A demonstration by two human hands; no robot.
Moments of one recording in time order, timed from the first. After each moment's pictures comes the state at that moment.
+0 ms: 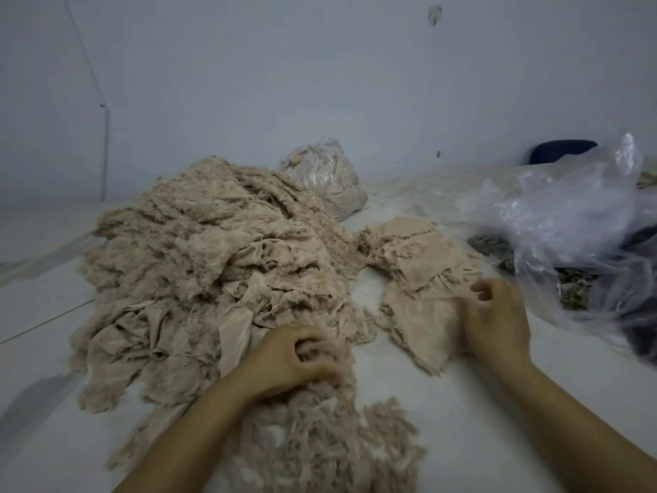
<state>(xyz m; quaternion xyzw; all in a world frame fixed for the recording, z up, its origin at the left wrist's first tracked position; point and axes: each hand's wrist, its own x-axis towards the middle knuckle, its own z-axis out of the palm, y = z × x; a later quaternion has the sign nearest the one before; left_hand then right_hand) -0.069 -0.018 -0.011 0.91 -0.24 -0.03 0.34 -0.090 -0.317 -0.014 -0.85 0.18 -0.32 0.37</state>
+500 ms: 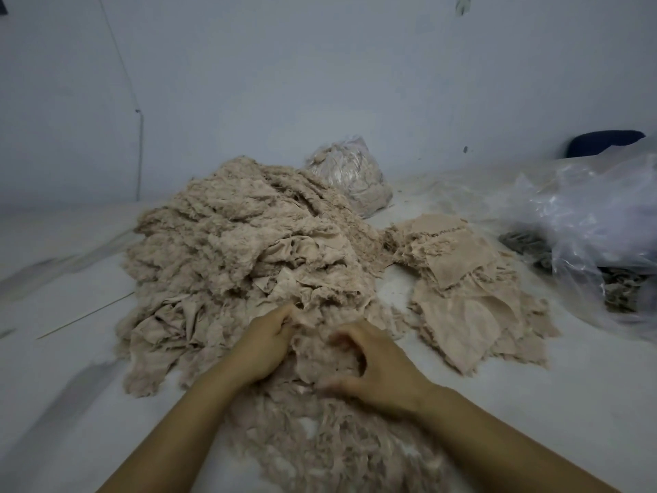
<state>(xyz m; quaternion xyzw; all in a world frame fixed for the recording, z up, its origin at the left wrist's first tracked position) -0.069 0.026 0.005 0.93 -0.12 0.03 0.35 -0.097 -0.176 -0.031 -0.91 -0.24 -0.07 0.34</state>
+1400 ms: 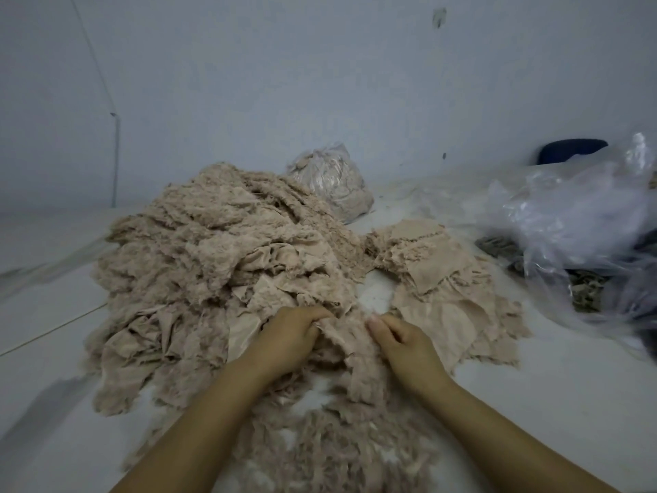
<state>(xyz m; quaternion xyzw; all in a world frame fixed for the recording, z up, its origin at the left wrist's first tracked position) -0.061 -0.024 0.018 0.94 -0.24 0.05 0.25 -0.102 -0.213 -0.020 -0.82 -0.06 -0.13 0.56</state>
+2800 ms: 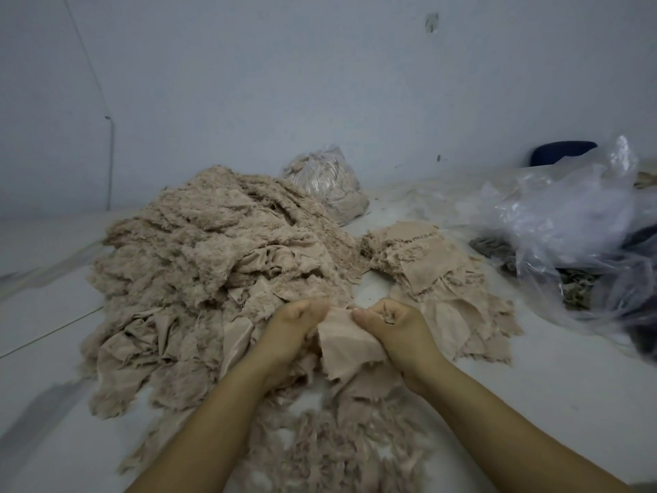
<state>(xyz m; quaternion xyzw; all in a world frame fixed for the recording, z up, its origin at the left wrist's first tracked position) -0.068 -0.040 0.012 0.72 -0.12 -0.07 0.68 -0.099 -0.203 0.004 -0.69 0.01 -0.10 0.72</state>
